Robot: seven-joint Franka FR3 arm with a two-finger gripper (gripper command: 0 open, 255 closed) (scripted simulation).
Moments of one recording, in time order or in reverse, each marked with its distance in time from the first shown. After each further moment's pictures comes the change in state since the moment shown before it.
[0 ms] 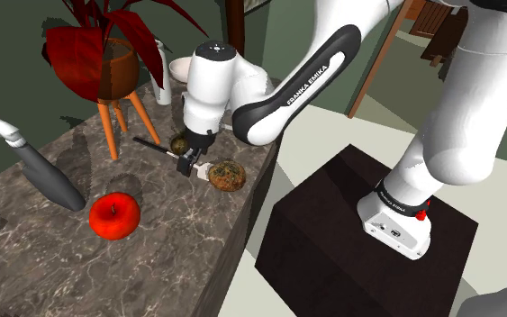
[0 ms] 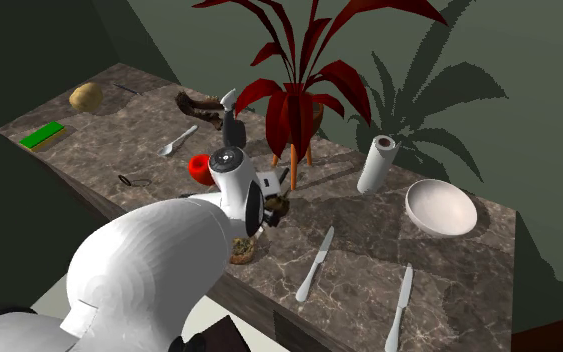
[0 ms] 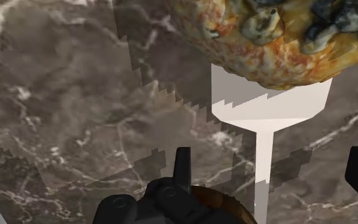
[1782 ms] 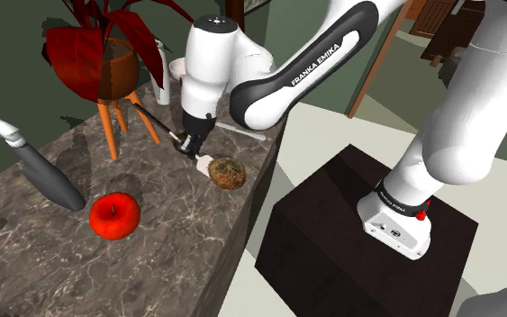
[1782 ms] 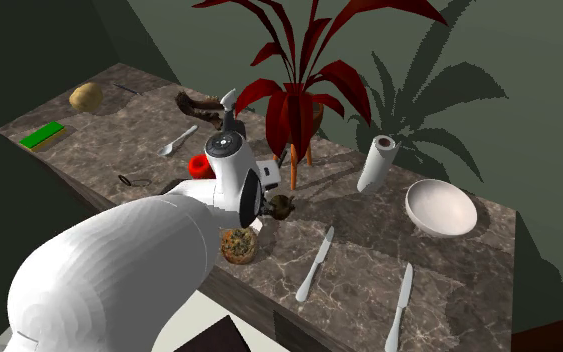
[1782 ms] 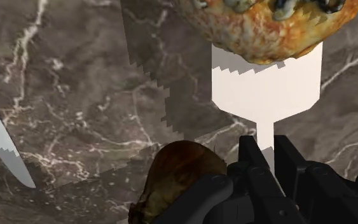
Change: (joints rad) arm -0.035 -0.080 0.043 0.014 0.093 -0.078 -0.075
